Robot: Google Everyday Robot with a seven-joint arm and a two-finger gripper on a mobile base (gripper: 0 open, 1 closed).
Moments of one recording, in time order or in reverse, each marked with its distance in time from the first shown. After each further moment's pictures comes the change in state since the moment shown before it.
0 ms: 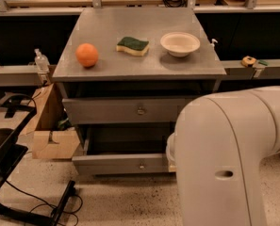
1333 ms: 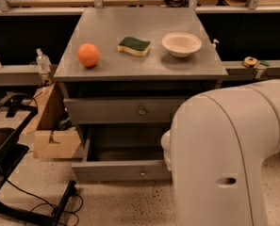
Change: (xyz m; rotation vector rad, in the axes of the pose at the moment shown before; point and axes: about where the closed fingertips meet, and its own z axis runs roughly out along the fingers) arm -0.016 0.035 -0.020 -0.136 0.059 -0.047
